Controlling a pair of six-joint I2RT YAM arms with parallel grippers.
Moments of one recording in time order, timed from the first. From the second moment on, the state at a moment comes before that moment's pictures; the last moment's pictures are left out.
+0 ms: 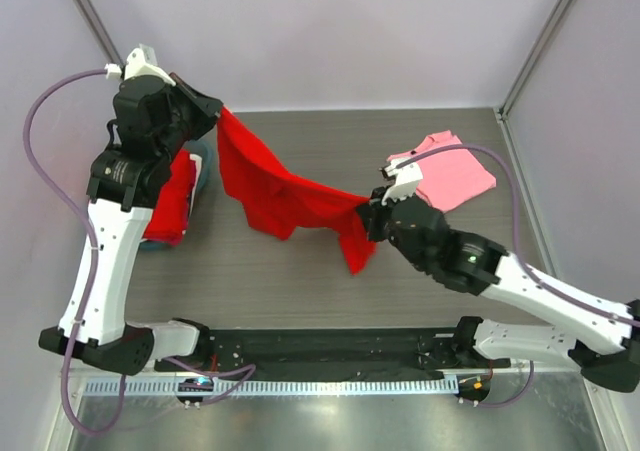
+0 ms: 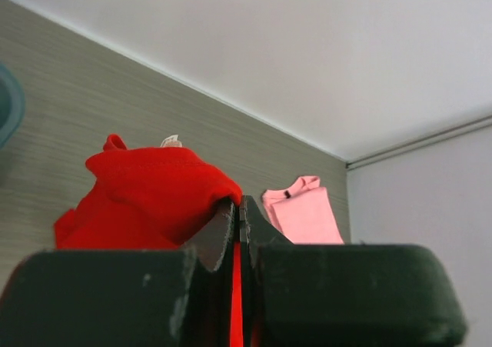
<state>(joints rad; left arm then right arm) -0.30 1.30 1.81 -0.72 -0.14 -0.73 1.04 1.03 0.99 -0.34 0.62 0.46</state>
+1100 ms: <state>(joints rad) -0.27 1.37 1.27 -0.57 -0.17 -0.73 0.40 1.41 1.06 -0.61 -0.15 0.42</state>
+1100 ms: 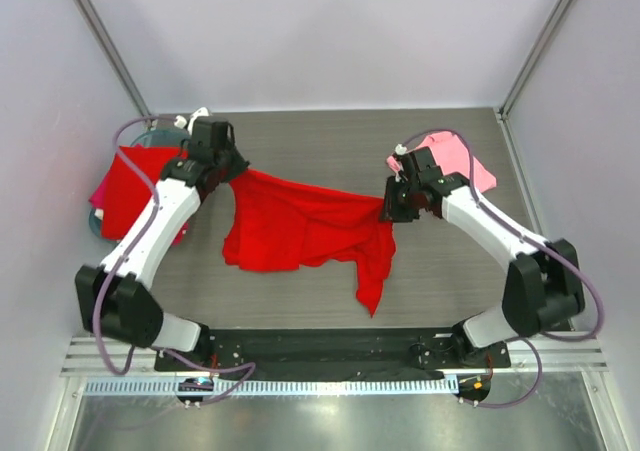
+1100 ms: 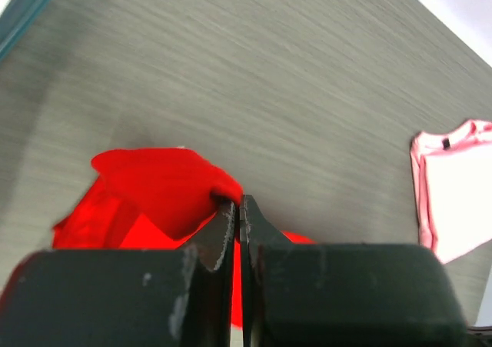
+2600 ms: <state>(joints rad) -0.24 1.09 0.64 -0.52 -0.07 -0.84 0.53 1.15 0.84 -0.58 -0.13 0.51</state>
